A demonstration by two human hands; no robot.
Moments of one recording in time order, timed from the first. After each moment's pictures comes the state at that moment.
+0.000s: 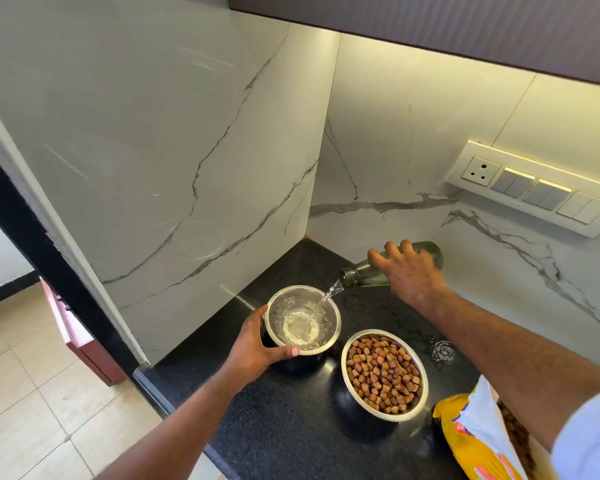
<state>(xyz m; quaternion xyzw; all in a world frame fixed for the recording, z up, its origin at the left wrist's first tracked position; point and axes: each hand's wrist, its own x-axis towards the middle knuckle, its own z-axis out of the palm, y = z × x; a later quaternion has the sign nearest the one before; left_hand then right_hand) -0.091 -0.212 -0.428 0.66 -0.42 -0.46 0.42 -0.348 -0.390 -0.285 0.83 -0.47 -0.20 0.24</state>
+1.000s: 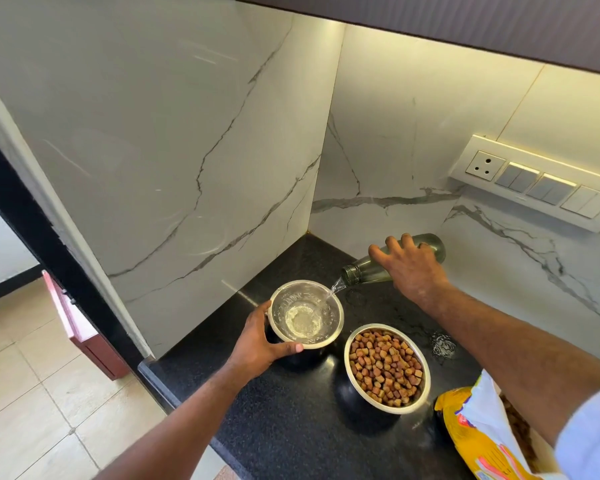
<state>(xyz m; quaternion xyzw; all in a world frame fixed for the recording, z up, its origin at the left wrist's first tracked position) -0.093 -0.211 -0.428 0.67 -0.44 -0.44 0.41 -0.341 -0.382 -0.281 0.83 -0.46 -0.20 0.25</state>
